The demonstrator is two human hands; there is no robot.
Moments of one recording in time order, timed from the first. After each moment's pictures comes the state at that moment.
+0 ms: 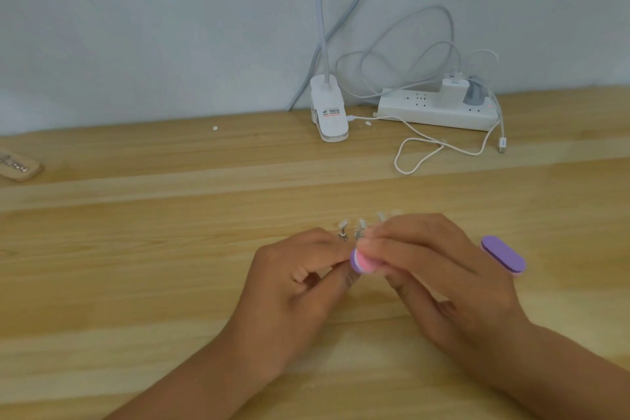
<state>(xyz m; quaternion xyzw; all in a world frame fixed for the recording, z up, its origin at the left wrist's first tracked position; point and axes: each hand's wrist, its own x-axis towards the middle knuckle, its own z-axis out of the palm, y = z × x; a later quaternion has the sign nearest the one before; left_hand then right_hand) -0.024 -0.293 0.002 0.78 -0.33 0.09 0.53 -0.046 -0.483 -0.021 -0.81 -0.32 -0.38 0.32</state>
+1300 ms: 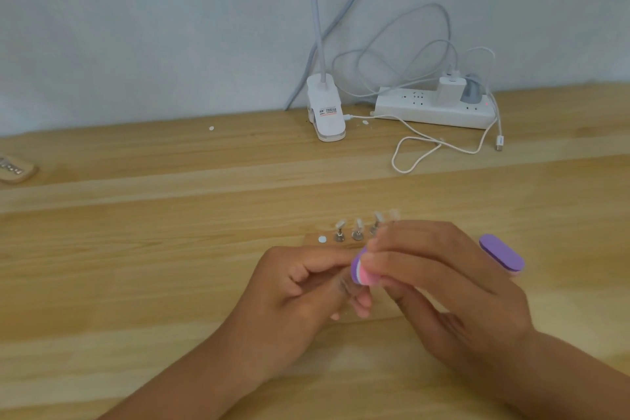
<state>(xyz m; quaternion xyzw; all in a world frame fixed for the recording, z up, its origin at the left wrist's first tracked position) -0.026 -0.292 0.004 0.70 -0.28 -0.13 0.65 -0.052 -0.484 -0.017 -0.79 -0.32 -0.41 0.32</state>
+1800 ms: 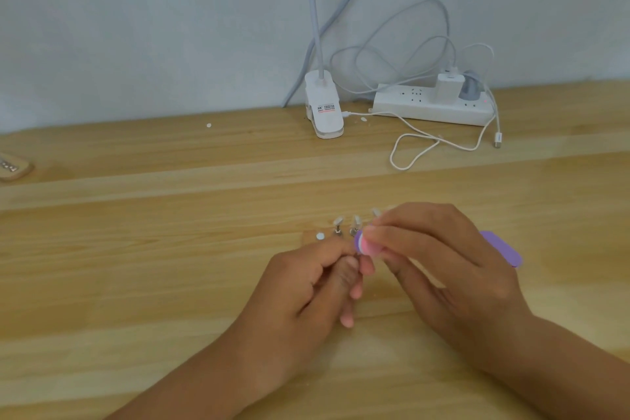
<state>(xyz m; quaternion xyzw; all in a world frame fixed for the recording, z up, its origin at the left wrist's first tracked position) -0.030 -0.297 -0.001 0.76 -0.29 -0.09 0.57 -0.046 -0.487 -0.017 -0.82 -0.29 -0.41 0.27</state>
